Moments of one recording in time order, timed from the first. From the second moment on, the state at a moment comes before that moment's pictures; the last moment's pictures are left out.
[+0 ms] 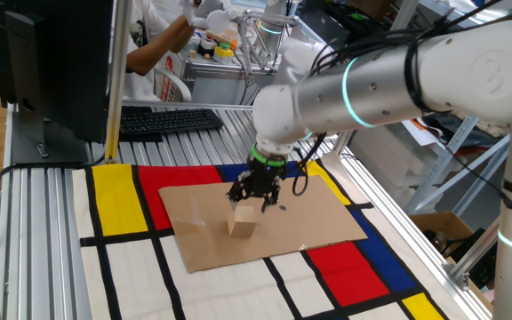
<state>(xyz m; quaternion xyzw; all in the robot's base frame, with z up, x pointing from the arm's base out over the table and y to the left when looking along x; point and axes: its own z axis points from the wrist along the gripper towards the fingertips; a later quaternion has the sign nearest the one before) 0.634 -0.001 0.078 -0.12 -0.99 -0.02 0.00</state>
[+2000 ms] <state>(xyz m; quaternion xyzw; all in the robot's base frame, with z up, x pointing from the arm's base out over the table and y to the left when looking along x) 0.638 -0.057 0.084 -0.05 -1.00 -0.01 0.02</state>
